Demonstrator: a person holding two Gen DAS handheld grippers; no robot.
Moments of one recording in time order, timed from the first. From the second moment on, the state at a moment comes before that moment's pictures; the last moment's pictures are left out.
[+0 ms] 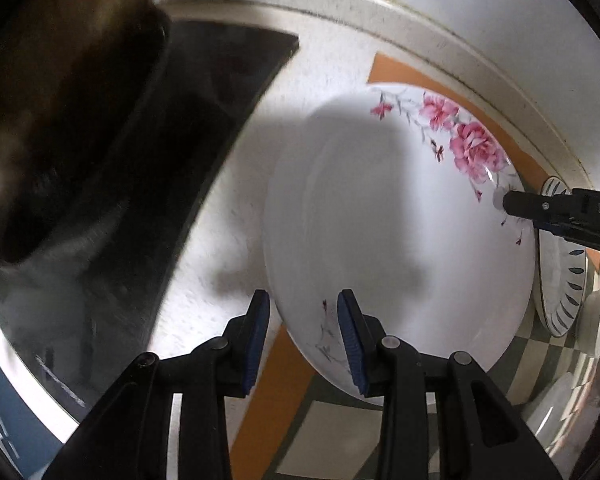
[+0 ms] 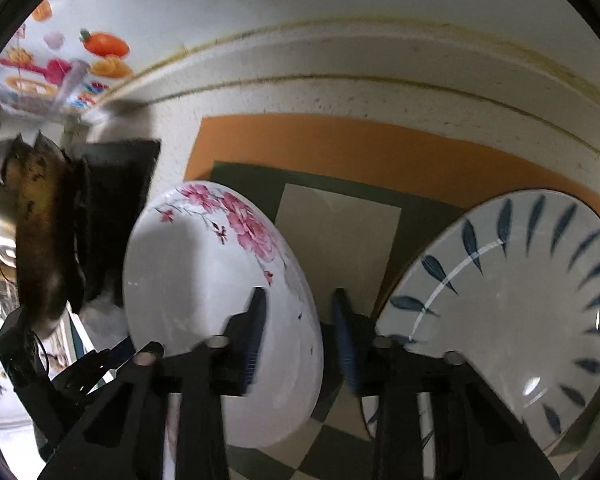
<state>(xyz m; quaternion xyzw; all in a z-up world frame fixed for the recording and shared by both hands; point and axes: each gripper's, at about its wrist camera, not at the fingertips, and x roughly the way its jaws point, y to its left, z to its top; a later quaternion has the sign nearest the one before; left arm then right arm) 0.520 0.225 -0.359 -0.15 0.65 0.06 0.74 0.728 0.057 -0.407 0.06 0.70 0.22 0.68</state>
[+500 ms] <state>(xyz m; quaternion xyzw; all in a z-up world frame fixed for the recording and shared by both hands) 0.515 0.233 -0.355 -0.20 0.62 0.07 0.76 0.709 0.049 -0.402 0.06 0.68 0.25 0.69</state>
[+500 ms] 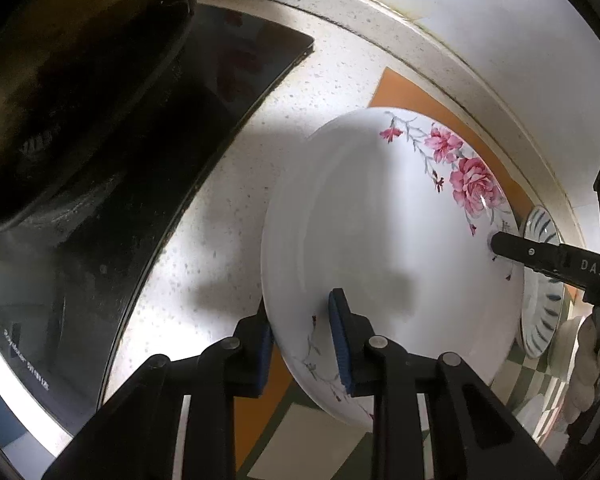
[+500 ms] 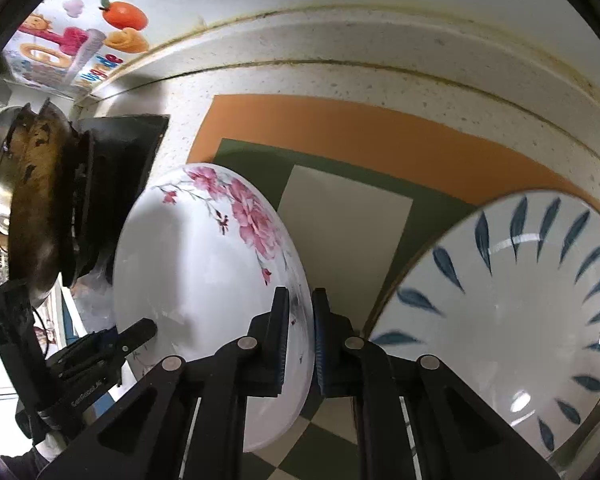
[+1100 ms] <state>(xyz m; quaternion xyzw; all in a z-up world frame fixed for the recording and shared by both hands) 0.461 0.135 -0.269 -0.14 0.60 -0.01 0.79 0.587 -0.095 -0.327 0.15 0.62 0.23 0.74</state>
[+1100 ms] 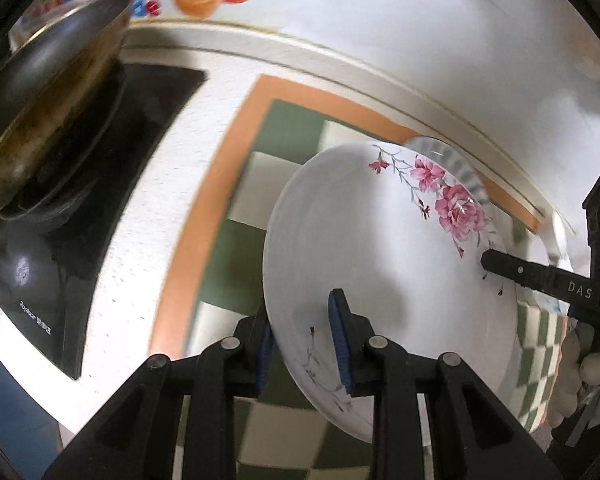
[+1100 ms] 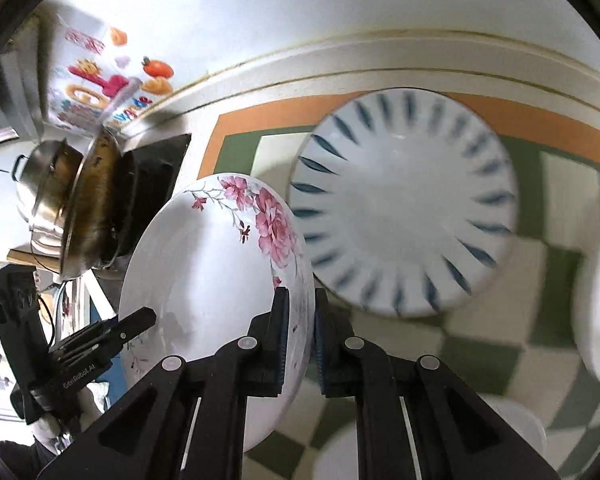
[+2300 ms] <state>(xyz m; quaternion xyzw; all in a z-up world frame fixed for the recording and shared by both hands) 0.403 -0.060 -0.327 0.02 0.68 -0.13 0.72 0.404 -0.308 -0.382 0.28 0.62 0.09 0.73</state>
